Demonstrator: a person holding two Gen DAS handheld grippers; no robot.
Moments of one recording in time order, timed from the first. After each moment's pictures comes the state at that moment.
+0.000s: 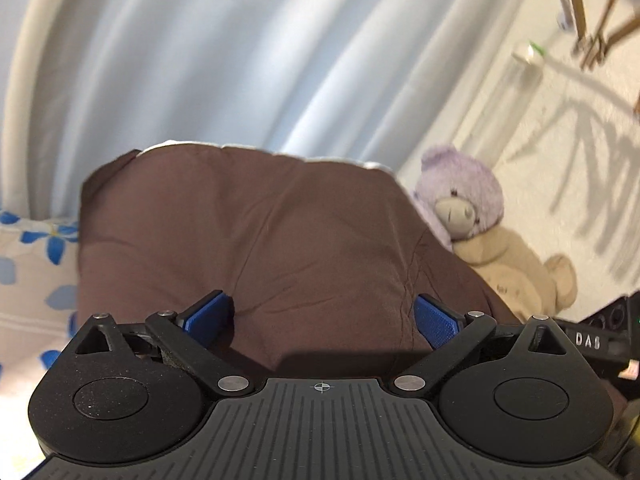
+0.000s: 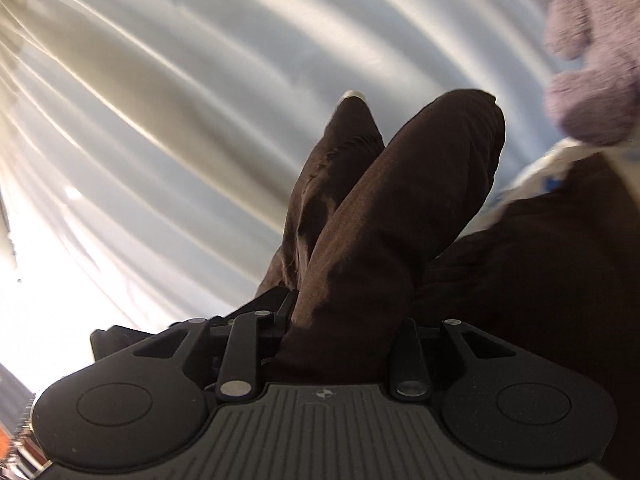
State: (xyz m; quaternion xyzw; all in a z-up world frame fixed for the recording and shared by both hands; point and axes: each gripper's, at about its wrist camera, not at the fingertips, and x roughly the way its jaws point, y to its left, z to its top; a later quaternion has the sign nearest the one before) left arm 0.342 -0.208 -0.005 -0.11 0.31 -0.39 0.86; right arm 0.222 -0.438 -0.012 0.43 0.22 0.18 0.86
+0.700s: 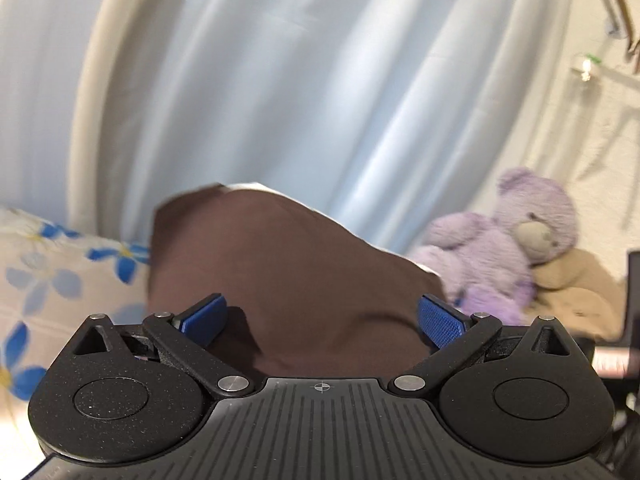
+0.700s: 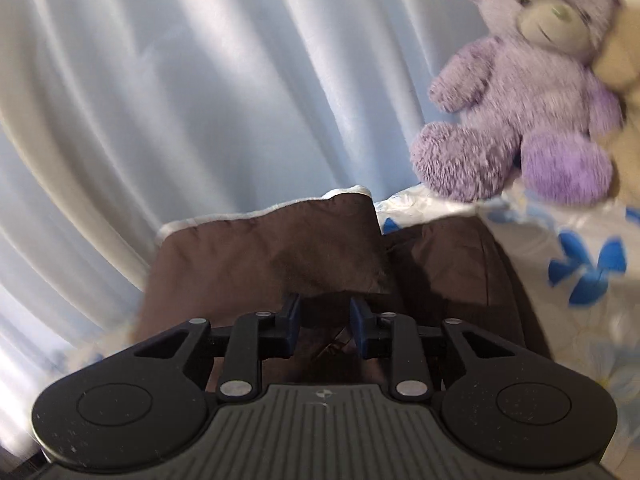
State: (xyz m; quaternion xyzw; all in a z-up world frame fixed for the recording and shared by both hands) left arm 0.358 -0.181 -0.015 -0.09 0.27 -0.26 0.92; right arm 0.306 -0.393 -0.029 0.23 0.30 -0.10 0.92
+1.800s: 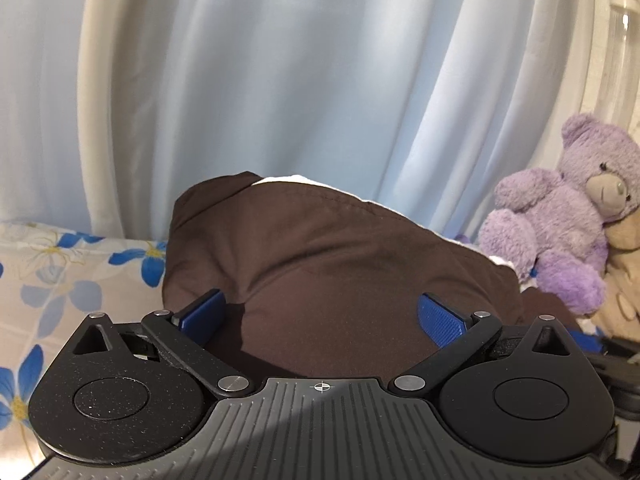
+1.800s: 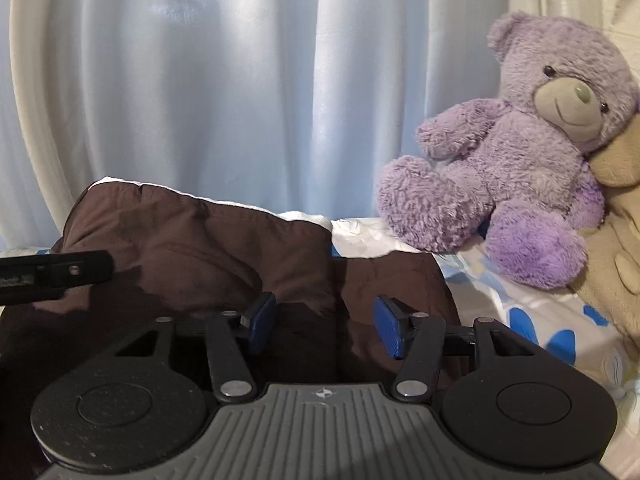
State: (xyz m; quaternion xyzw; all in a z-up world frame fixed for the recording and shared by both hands) left arm 0.400 -0.214 -0.044 -0.02 0.30 -0.21 0.93; right arm 0.303 -0.398 -0.053 0.08 0.29 -0.15 0.94
